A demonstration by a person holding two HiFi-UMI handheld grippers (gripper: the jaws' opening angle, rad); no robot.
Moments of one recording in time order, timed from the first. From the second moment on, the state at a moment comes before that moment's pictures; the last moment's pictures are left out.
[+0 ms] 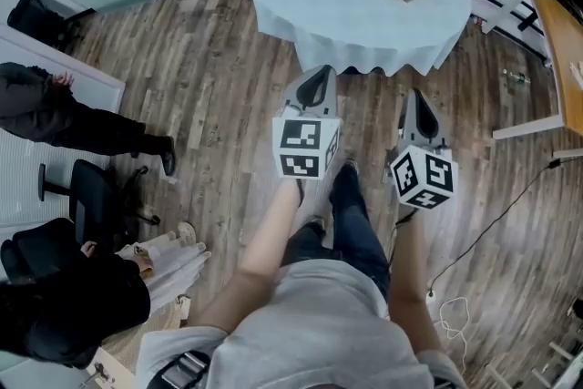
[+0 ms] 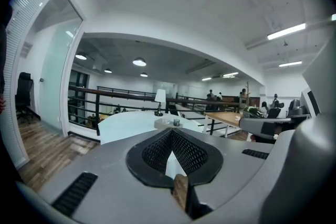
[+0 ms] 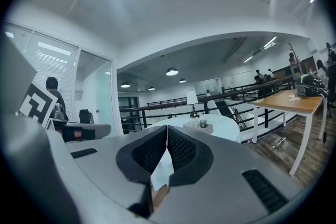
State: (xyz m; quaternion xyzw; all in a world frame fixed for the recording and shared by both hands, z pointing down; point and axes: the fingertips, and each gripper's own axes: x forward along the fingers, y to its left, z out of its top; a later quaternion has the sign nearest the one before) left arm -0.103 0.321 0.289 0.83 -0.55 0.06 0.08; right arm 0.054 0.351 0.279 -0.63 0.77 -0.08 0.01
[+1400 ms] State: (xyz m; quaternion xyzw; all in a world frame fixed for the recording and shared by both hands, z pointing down) left arm -0.018 0.019 0.310 0.82 -0.56 0.09 0.10; right arm 0.145 0.045 0.315 -0.63 0.77 -0.13 -0.01
